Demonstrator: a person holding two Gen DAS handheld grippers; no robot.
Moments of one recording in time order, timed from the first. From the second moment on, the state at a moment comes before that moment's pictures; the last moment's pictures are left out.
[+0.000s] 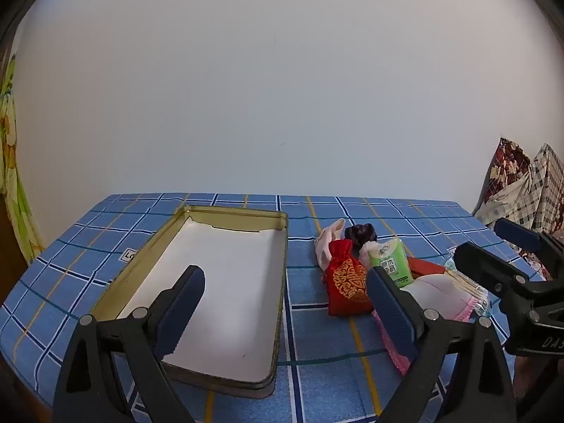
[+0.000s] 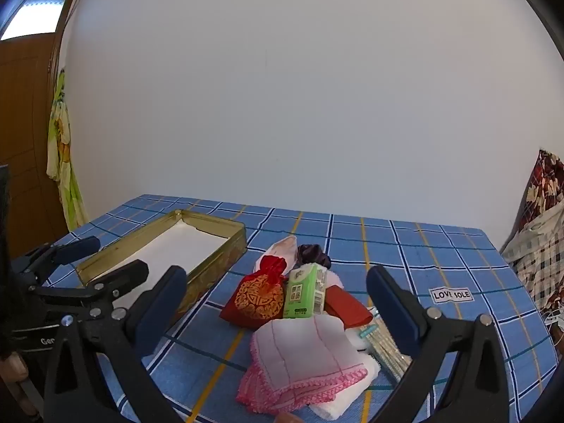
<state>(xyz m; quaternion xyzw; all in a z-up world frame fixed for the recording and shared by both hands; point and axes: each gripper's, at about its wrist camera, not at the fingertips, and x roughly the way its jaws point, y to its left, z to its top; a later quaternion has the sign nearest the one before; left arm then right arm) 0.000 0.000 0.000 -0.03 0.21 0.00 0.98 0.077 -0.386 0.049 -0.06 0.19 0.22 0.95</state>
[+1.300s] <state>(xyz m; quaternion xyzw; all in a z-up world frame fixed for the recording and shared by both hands) 0.001 -0.005 -0.006 -0.03 0.22 0.00 0.97 0.072 -0.398 0.046 -0.03 0.21 0.22 0.95</state>
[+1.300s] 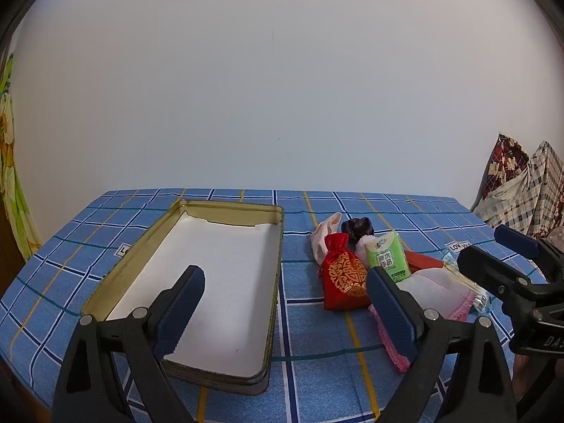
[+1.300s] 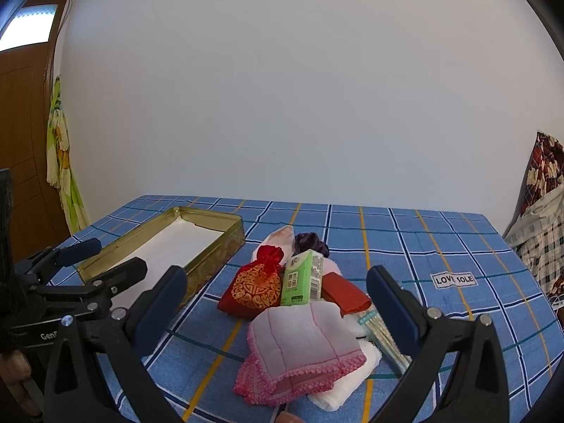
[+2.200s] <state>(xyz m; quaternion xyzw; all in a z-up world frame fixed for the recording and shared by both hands) 0.001 -0.012 -0.011 -0.02 0.22 0.00 0.97 0.070 -0.412 0.042 -0.02 0.21 0.21 0.95</state>
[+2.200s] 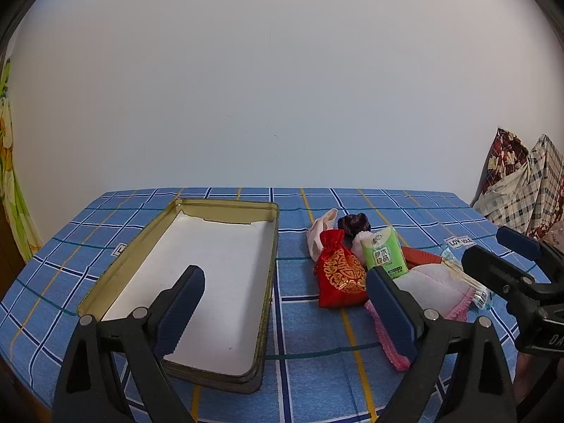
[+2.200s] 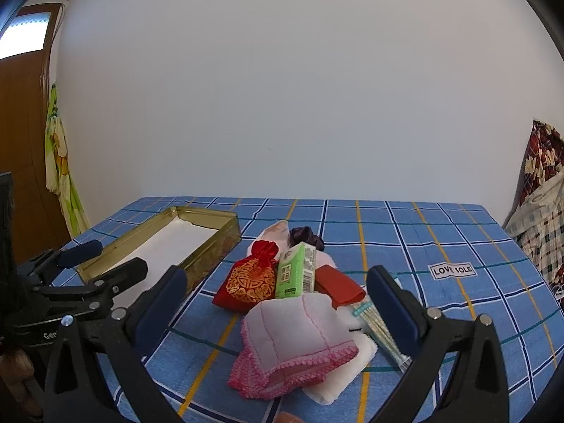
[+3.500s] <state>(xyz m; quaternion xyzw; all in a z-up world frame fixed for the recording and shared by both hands) 0.022 -0.079 -0.033 -0.01 0.27 -0.05 0.96 0.071 -0.484 0.028 0.02 0.23 0.14 0.96</state>
